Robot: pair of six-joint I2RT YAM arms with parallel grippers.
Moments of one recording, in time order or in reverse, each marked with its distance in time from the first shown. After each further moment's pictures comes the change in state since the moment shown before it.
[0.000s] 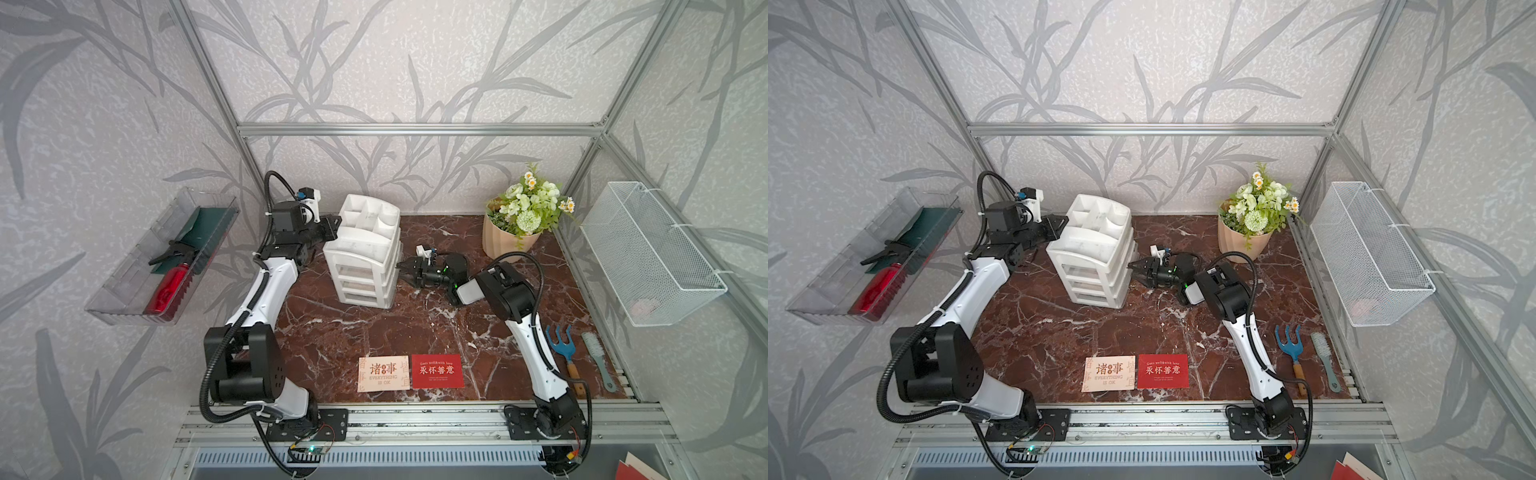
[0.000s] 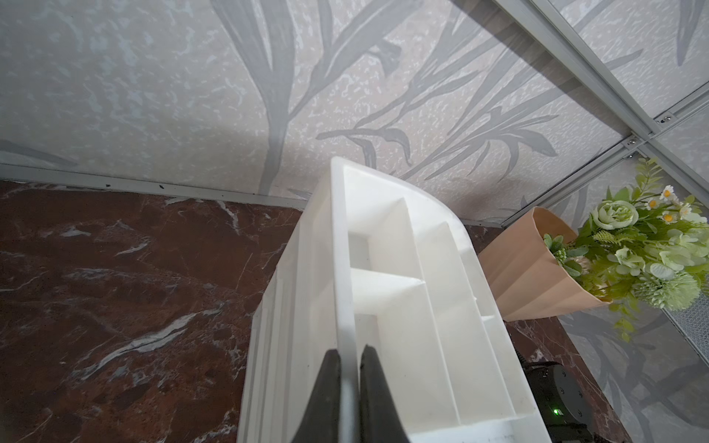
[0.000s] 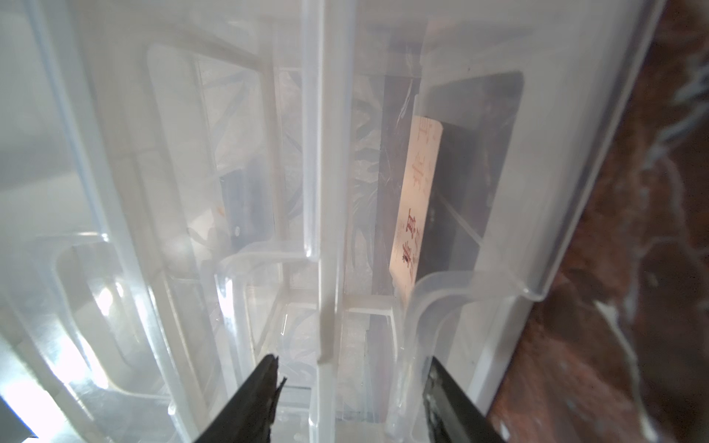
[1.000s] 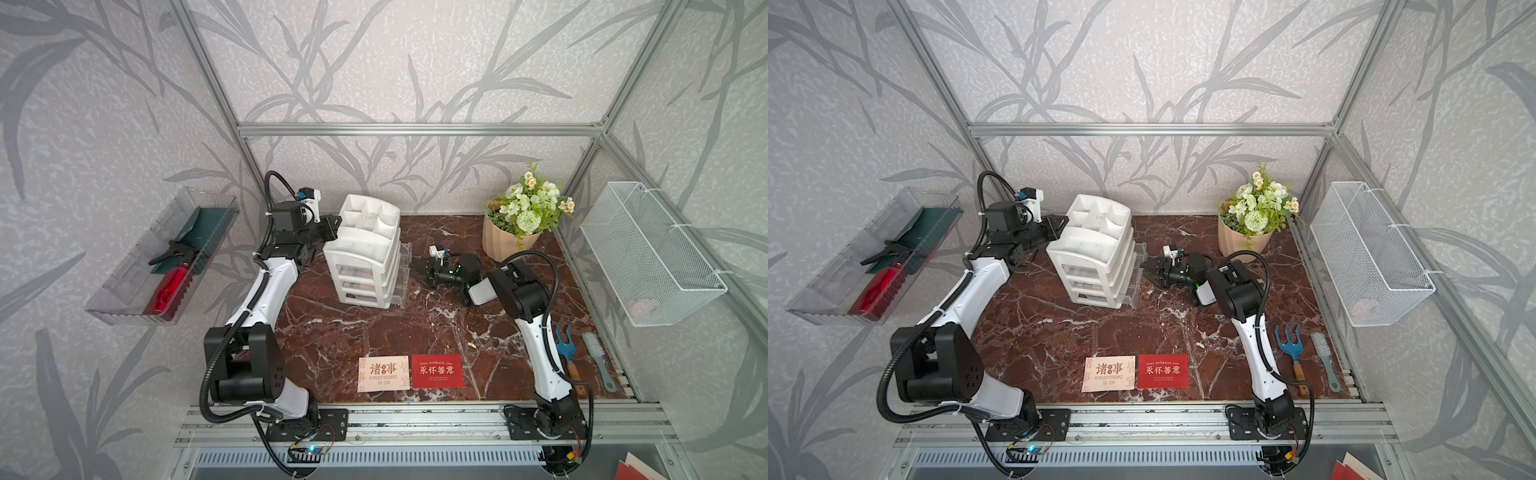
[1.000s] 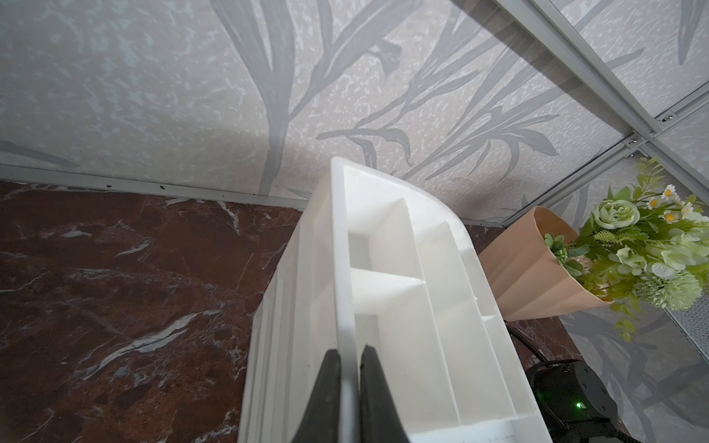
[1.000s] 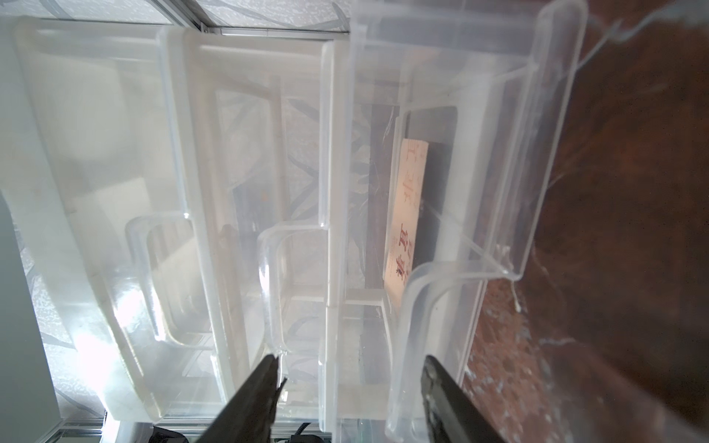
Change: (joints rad) left arm -0.002 0.000 0.000 0.000 -0.004 0.002; right arm -0.079 -0.099 -0.151 -0.006 -0.013 -0.051
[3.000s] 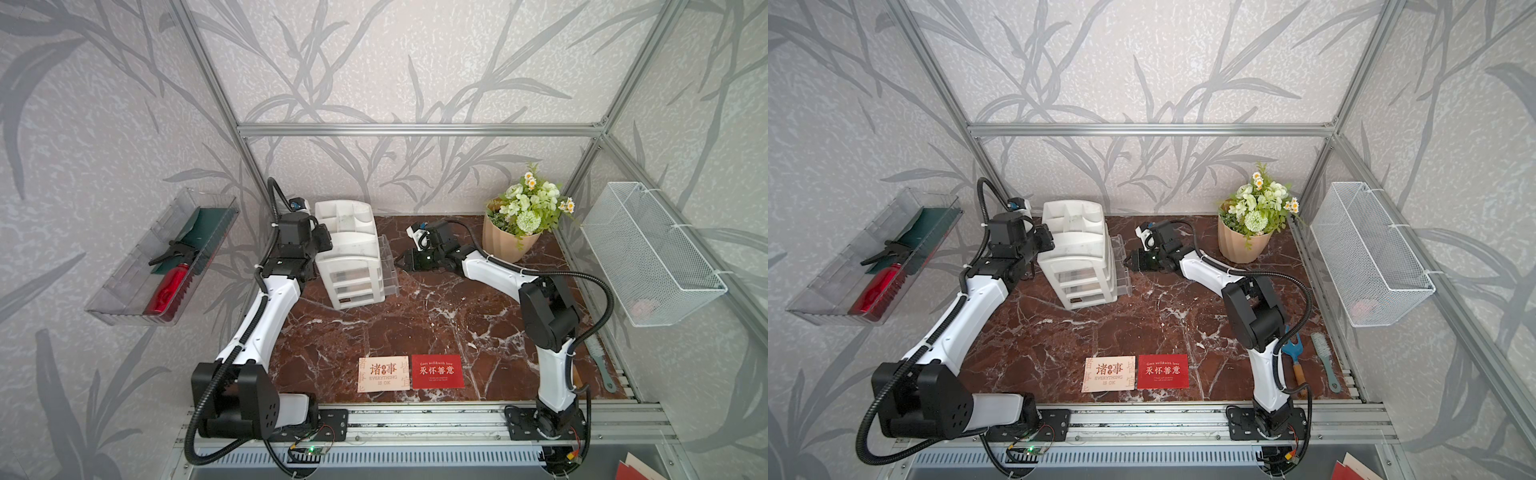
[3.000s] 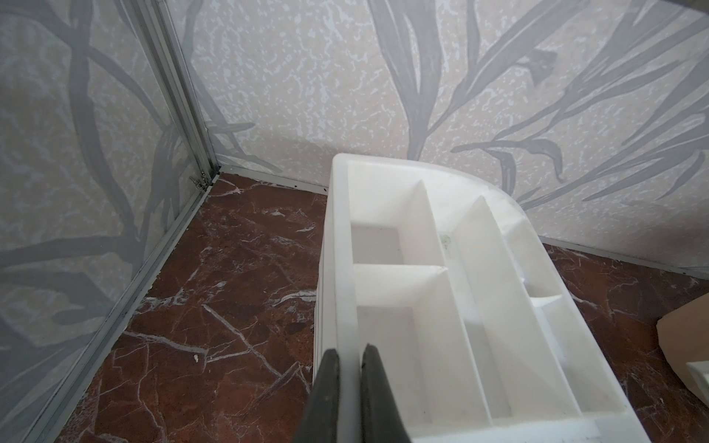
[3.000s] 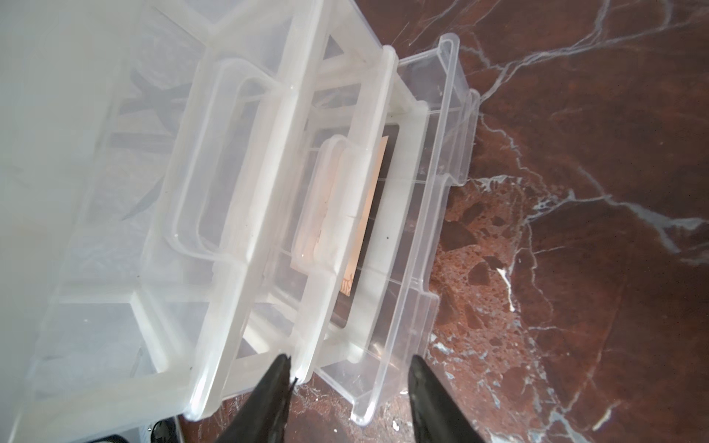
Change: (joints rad) left arm -0.080 -0.204 -0.092 -0.109 -0.552 0.062; right arm 0.195 -0.357 0.397 -1.476 0.479 -1.036
